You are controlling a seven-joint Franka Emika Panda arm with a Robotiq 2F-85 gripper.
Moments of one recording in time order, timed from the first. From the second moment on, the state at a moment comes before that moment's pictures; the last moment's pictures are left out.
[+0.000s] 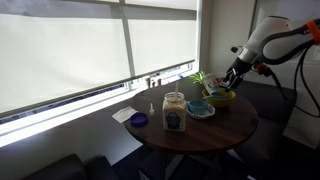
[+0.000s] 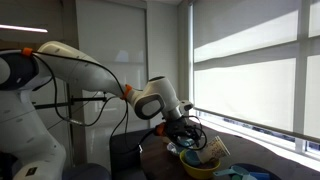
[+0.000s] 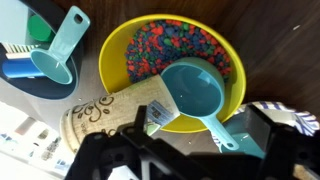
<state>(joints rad) 0.03 -0.32 -0.21 -2.44 -0.03 2.60 -0.72</state>
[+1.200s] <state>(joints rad) 0.03 -0.22 -0.18 -2.43 -0.04 2.58 -0.76</state>
